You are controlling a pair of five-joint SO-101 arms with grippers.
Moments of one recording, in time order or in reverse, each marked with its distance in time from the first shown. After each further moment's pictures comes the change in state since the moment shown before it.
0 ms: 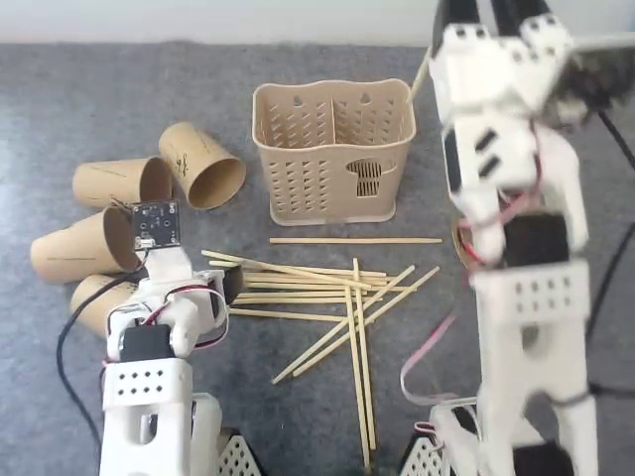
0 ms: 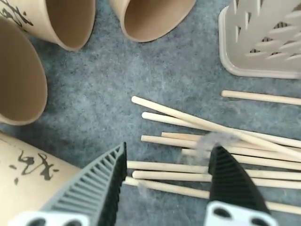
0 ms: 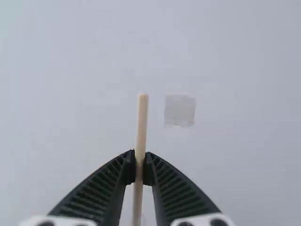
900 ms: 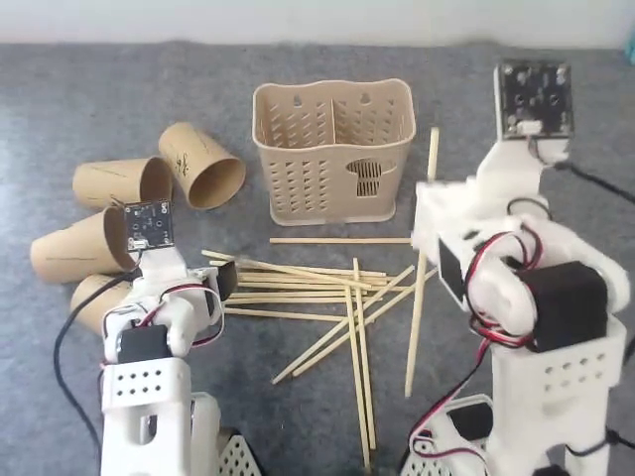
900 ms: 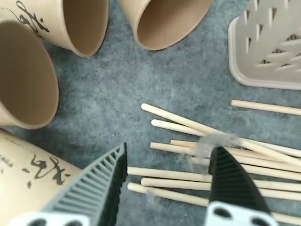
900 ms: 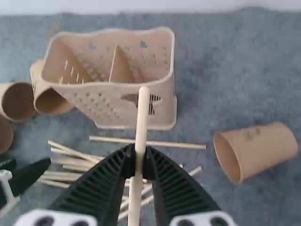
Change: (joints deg) left arm -2.1 0.0 0.9 -2.5 -0.4; right arm -6.2 -10.6 -9.1 81.7 -9.4
